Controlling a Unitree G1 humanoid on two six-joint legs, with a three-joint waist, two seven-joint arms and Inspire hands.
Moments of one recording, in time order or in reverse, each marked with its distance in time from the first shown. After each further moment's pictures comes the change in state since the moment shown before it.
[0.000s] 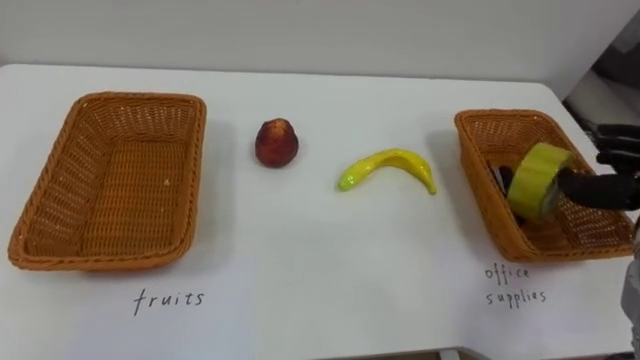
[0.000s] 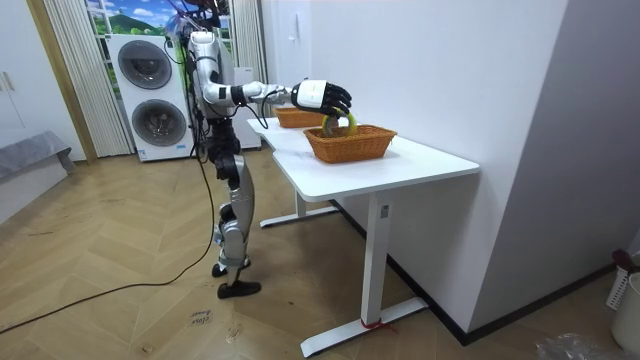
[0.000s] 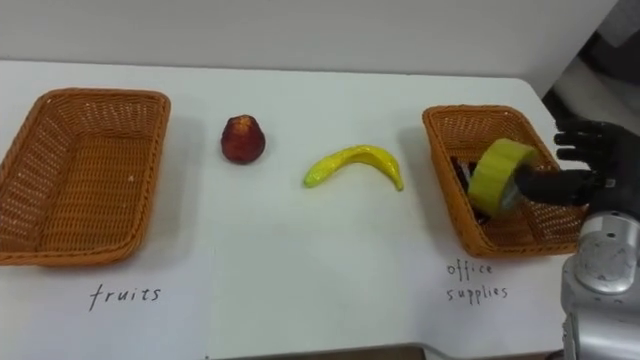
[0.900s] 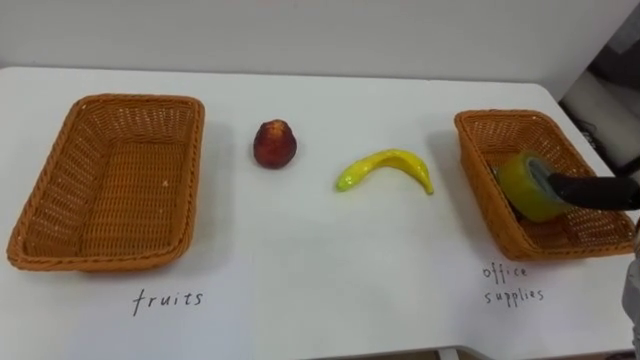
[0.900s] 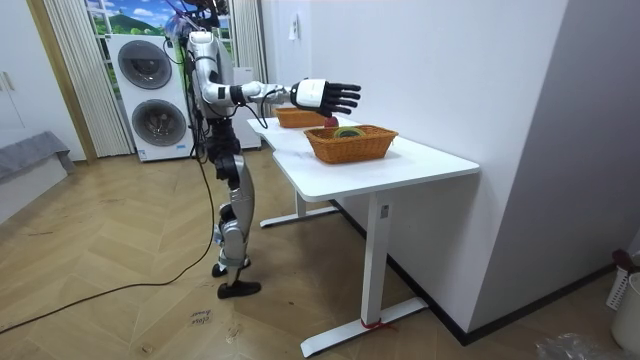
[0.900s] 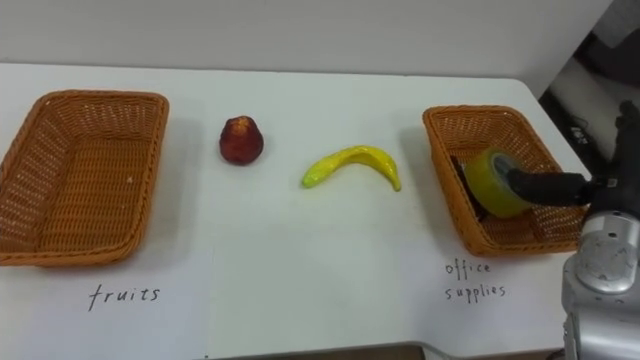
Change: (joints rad) left arm 0.000 0.002 -0.001 -0.001 0.000 0.013 -0.005; right arm 0.000 0.000 0.000 0.000 0.000 0.000 0.000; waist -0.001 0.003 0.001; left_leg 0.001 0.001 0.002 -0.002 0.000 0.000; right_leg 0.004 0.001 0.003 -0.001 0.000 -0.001
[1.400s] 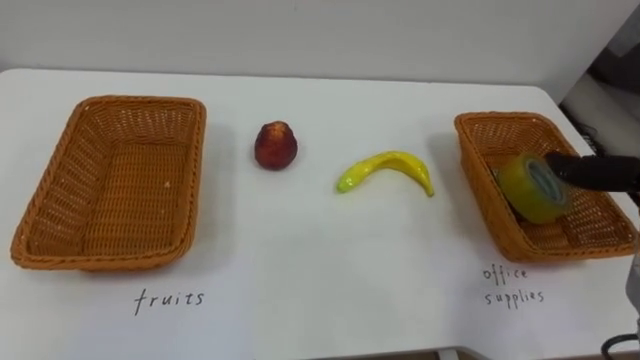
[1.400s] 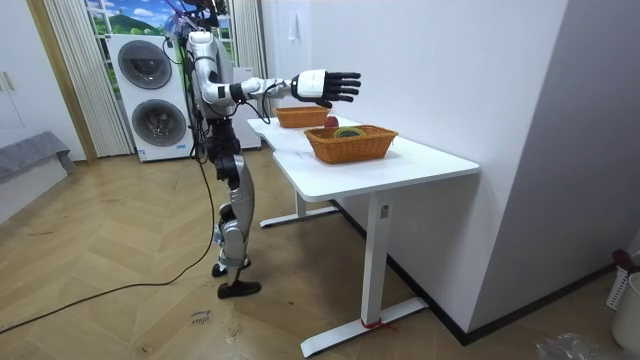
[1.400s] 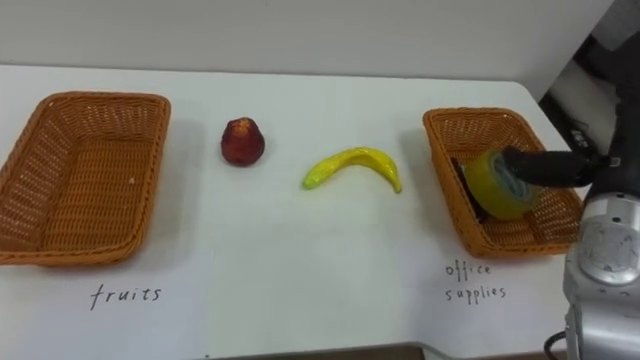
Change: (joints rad) left arm -0.001 0.001 0.002 0.002 0.000 0.002 -0.043; right arm -0.007 0.000 0.001 -0.106 0.000 0.001 0.038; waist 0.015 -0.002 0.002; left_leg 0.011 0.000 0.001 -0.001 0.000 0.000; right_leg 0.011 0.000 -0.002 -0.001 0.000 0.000
